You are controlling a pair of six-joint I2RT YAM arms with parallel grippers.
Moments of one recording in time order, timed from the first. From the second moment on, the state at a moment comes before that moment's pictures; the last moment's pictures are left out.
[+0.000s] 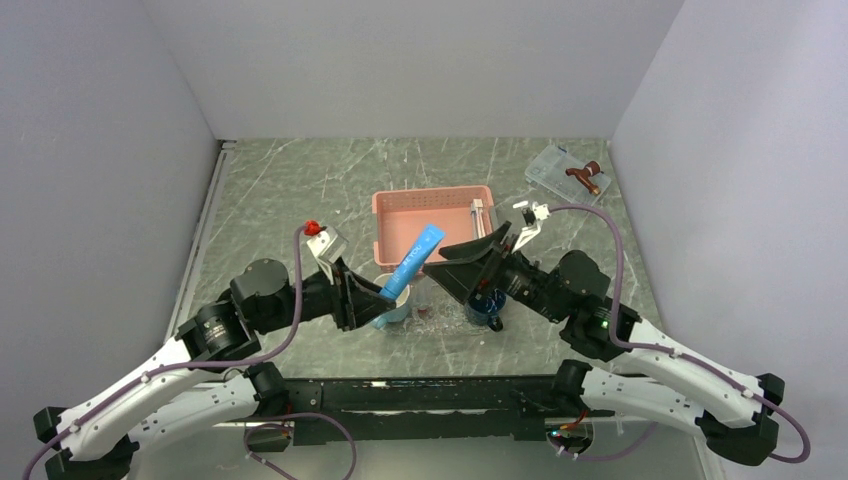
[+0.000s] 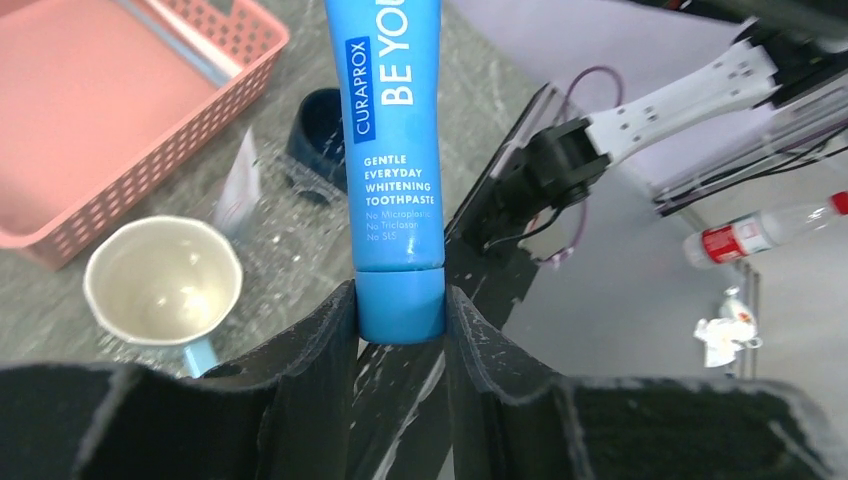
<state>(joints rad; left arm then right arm) -0.95 0.63 0.83 -0.39 0.20 -0.48 1.04 0.72 0.82 0.04 0.03 0.64</state>
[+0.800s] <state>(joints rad) -0.95 0.53 0.88 -0.60 0.16 -0.34 1.04 0.72 0.83 -0.23 0.12 0.69</state>
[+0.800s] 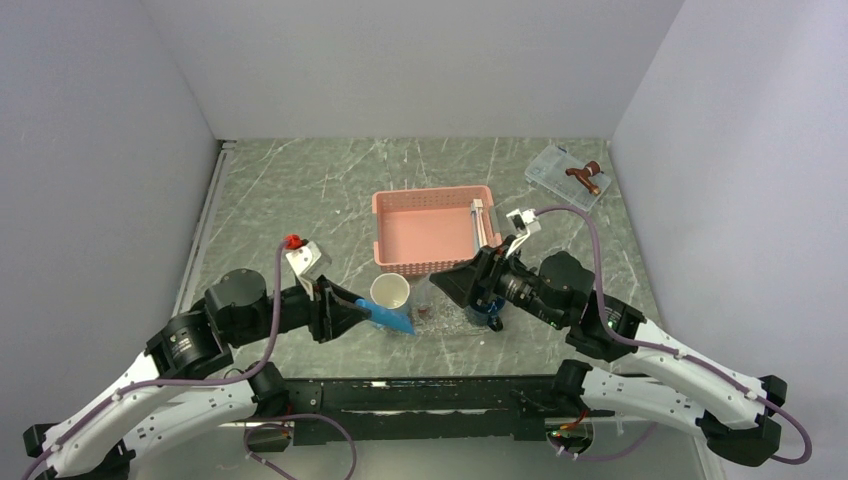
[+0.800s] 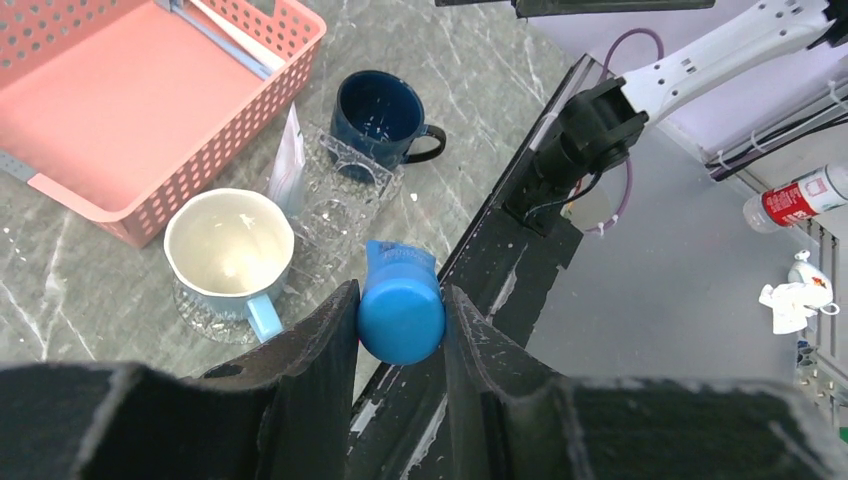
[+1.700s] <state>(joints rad) -0.95 0.31 0.81 -0.38 0.11 -0.39 1.04 0.64 0.40 0.28 0.00 1.28</state>
